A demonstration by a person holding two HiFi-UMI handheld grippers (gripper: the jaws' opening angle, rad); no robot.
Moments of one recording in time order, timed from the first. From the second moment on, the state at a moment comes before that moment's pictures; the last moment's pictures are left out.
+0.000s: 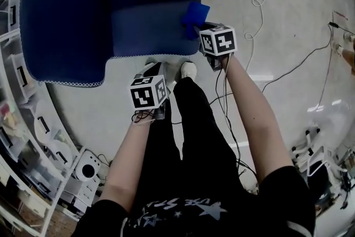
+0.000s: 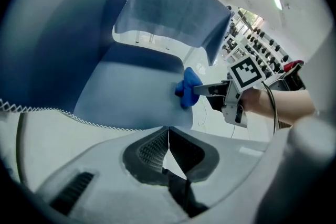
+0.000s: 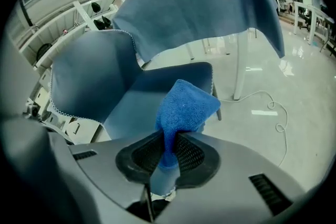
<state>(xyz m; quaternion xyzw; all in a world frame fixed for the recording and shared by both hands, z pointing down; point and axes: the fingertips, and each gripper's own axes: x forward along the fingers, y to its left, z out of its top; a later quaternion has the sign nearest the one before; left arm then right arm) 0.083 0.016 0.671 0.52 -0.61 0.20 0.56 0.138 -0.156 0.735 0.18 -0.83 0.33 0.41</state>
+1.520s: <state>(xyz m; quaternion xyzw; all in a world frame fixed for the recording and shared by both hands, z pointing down) -0.098 0.215 0.678 0.45 -0.68 0.17 0.55 -0.096 0.076 0.754 0.01 -0.83 0.30 0.46</state>
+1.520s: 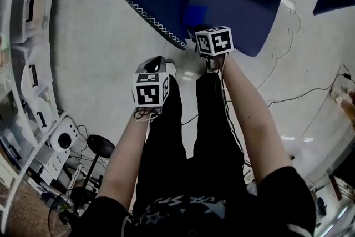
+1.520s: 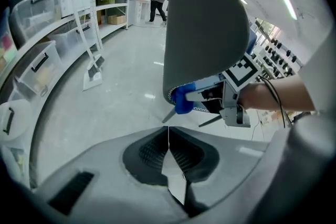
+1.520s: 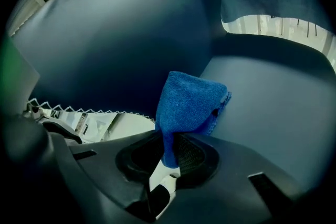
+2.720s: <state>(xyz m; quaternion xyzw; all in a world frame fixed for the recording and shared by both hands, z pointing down) 0.052 0.047 0.668 0.59 -0.58 0.28 0.49 0.114 -0.071 0.759 0.16 -0.81 0.37 0.42</state>
